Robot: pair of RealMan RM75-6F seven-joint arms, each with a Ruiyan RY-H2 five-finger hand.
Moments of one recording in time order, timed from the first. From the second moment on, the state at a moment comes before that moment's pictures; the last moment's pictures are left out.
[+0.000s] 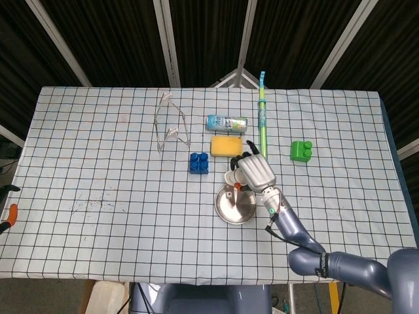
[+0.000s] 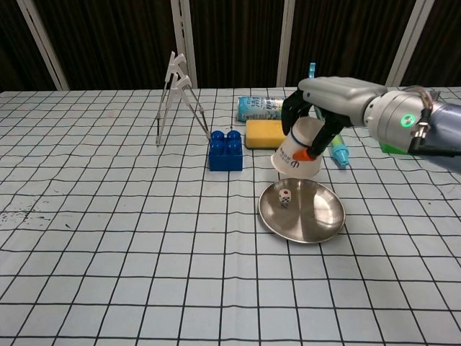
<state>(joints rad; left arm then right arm) -0.12 -1.10 -0.11 -1.56 1.31 1.40 0.08 0.82 -1.56 0.25 -1.42 -1.07 0.97 -0.37</state>
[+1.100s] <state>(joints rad) -0.12 -1.11 -0.11 -1.56 1.29 1.40 0.12 0.78 -1.52 0.17 -1.19 -0.97 0.85 -0.41</state>
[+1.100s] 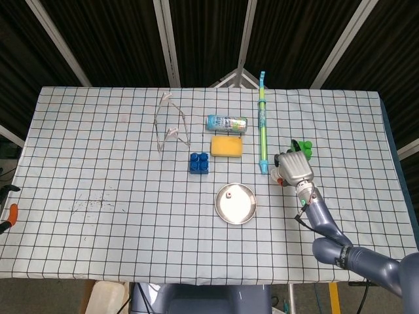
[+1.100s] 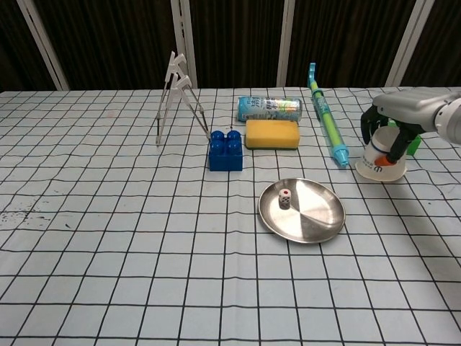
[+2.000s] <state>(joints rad) -0.12 -1.11 -0.11 -1.56 1.30 1.40 0.10 0.77 -1.36 0.17 -1.46 -0.82 0.87 -0.56</state>
